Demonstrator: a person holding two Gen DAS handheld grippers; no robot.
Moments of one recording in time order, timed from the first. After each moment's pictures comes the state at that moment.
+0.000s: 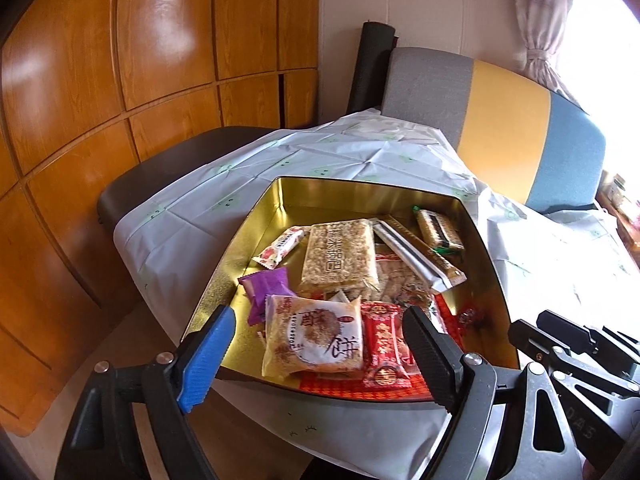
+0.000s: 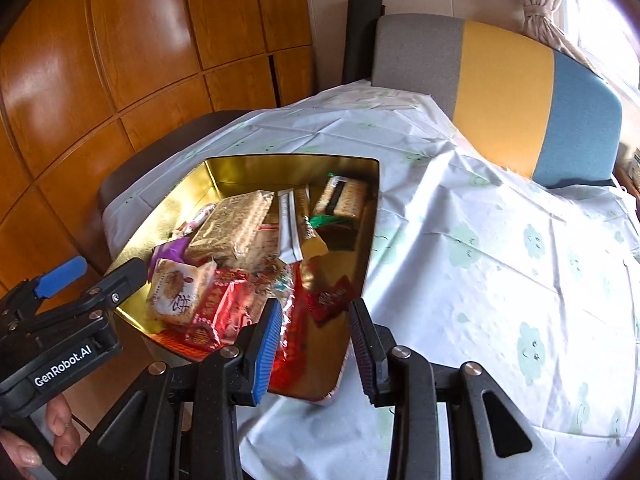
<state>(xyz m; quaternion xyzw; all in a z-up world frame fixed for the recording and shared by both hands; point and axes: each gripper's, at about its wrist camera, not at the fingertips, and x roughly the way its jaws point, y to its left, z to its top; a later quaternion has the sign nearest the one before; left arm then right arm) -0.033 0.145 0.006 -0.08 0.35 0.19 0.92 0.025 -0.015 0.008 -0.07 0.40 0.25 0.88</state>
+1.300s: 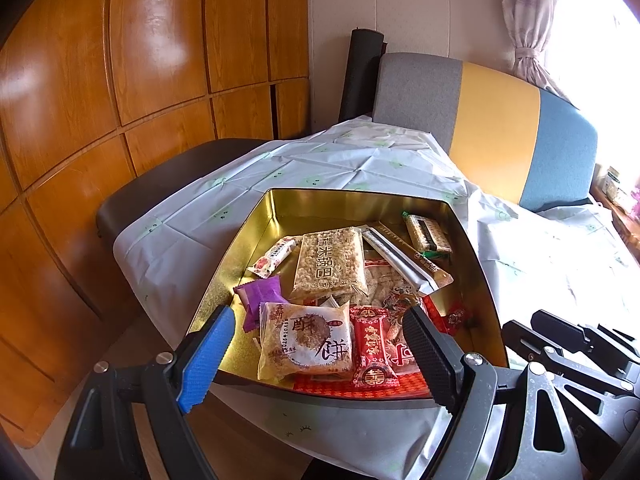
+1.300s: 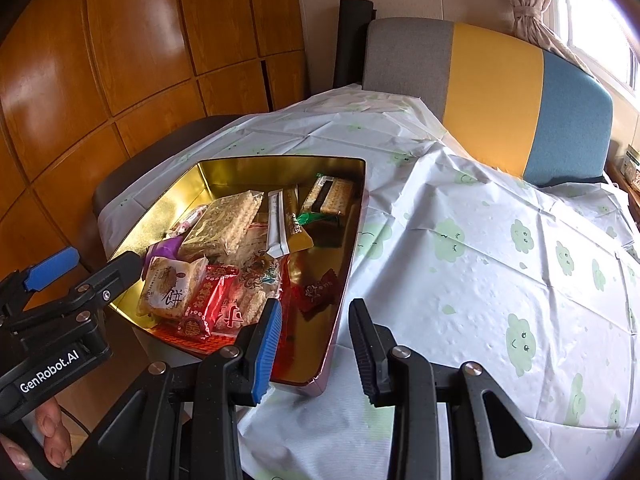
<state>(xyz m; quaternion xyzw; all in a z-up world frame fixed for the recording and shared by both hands) -0.036 0.136 0.014 -0.07 0.33 0.19 0.92 0.016 -0.028 0.009 -0.06 0.39 0.24 0.89</state>
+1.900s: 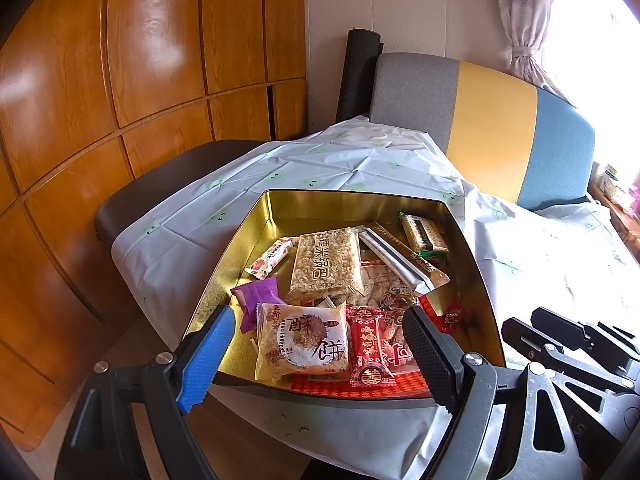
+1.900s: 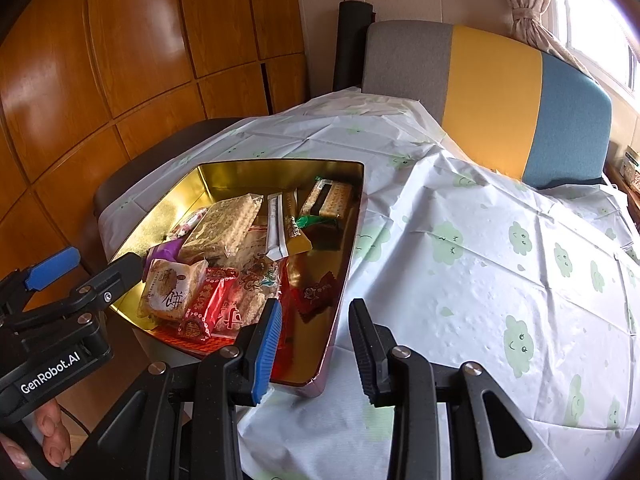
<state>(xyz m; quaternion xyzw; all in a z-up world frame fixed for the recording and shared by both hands) -0.036 0.133 0.016 -0.06 0.34 0.18 0.92 0.015 -0.031 0.011 -0.06 0.39 0.24 0.89</state>
